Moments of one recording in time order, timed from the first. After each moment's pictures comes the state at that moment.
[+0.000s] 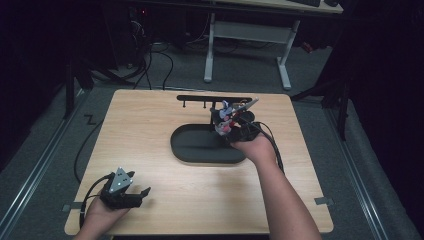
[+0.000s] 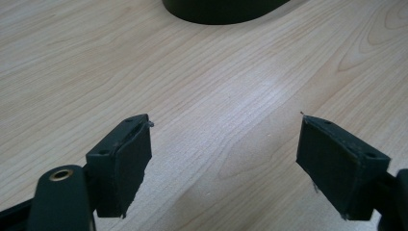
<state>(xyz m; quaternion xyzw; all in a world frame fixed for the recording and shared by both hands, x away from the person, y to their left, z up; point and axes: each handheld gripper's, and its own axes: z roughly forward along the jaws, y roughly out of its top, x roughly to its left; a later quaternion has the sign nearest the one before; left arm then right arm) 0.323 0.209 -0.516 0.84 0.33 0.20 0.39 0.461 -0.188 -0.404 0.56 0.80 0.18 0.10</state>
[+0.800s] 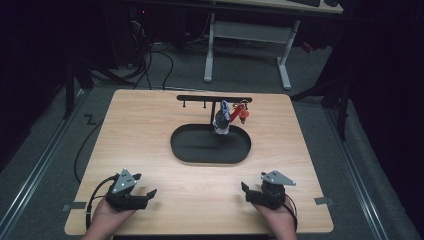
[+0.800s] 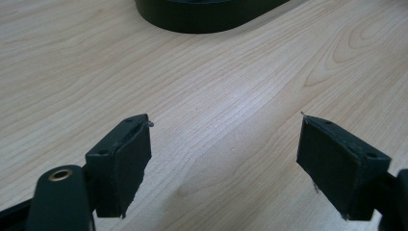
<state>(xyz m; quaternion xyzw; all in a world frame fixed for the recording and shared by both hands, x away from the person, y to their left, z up) 0.321 0.196 -0.519 0.82 0.34 0.16 0.42 0.297 -0.255 -0.516 0.50 0.75 0.37 0.23</state>
